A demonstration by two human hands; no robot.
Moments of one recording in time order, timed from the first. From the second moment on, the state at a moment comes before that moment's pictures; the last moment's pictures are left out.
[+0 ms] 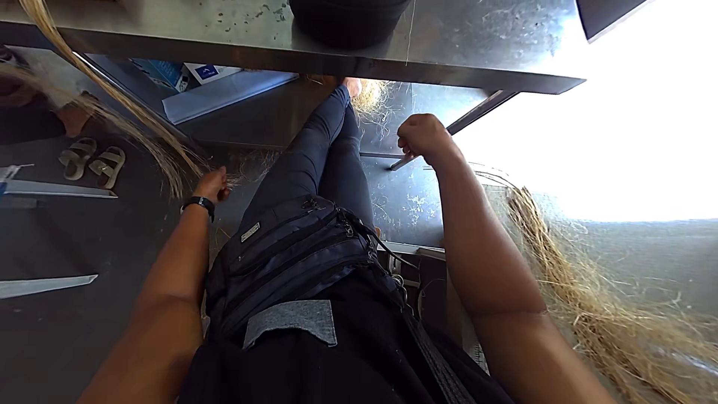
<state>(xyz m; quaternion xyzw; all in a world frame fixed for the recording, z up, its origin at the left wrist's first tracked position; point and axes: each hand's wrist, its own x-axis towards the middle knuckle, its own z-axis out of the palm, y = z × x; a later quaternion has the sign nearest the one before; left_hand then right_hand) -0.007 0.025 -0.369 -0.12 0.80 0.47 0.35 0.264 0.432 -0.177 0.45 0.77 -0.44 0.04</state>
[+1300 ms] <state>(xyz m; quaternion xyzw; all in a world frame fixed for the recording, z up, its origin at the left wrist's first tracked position) 0.000 -0.198 -0.361 -0.26 0.89 0.21 0.30 0.404 0.545 -0.140 0.42 0.33 -0.55 -0.64</state>
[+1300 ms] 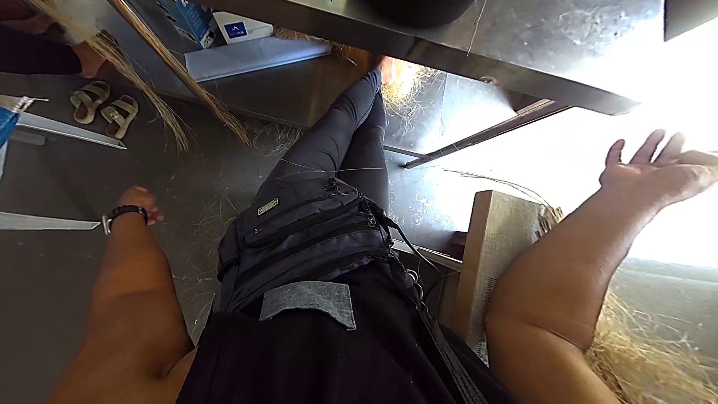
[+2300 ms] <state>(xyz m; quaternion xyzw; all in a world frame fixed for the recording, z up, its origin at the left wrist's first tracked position) 0.012 -0.039 -0.349 0.03 0.80 0.48 0.35 0.425 0.564 -0.143 0.29 0.22 -0.63 -0.69</state>
